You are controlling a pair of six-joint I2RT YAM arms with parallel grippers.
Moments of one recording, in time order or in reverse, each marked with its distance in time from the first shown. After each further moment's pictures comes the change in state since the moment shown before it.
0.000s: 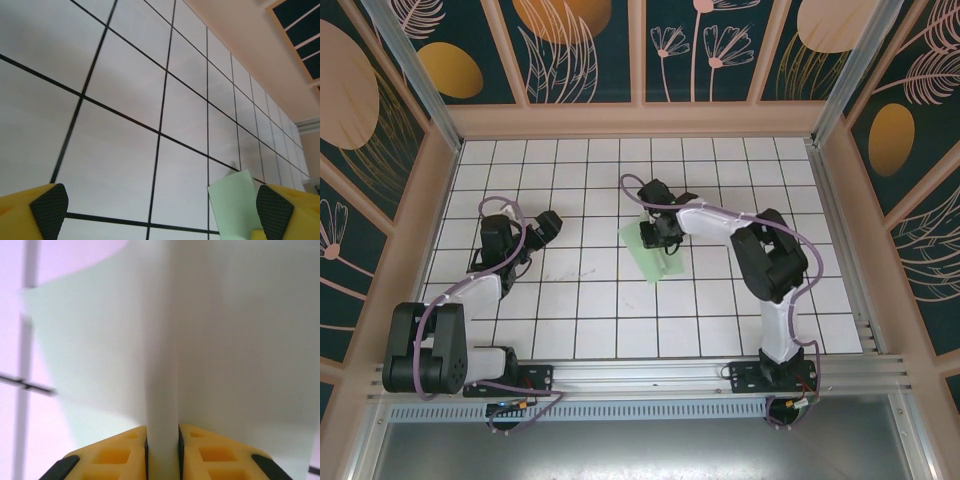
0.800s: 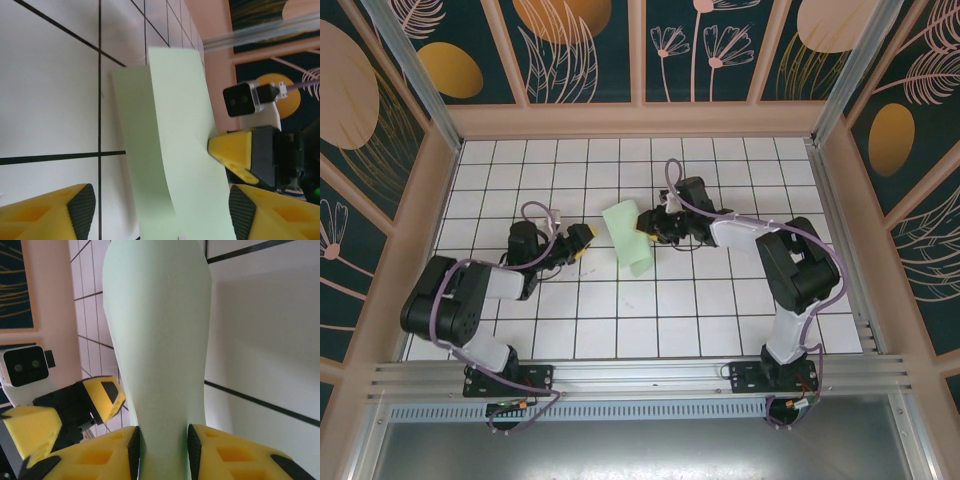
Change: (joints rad) left arm -0.188 0.319 -0.033 0.471 0.372 -0.325; right arm -0.155 -0.132 -0.323 0.612 -0.557 0.430
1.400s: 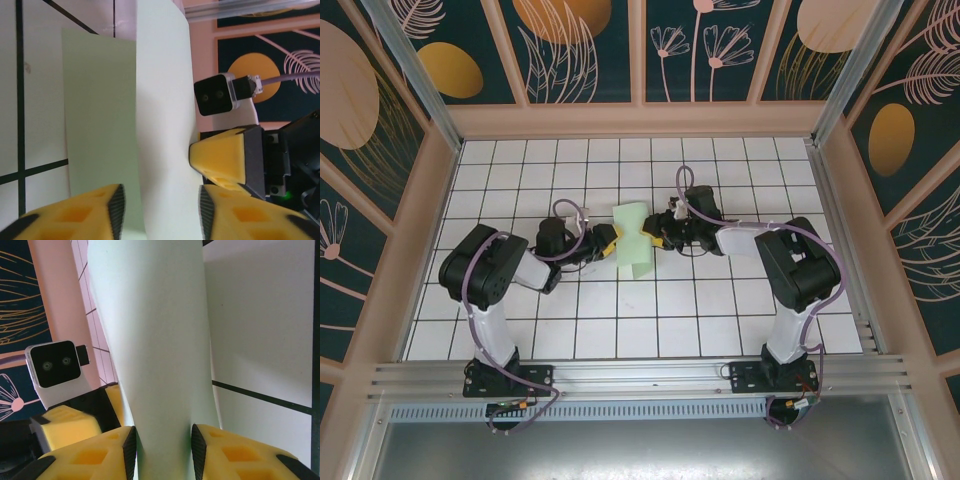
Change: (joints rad) left arm -0.143 0.278 0.127 0.256 0.009 -0.194; right arm -0.029 0.005 -0.114 0.183 -0.046 0.163
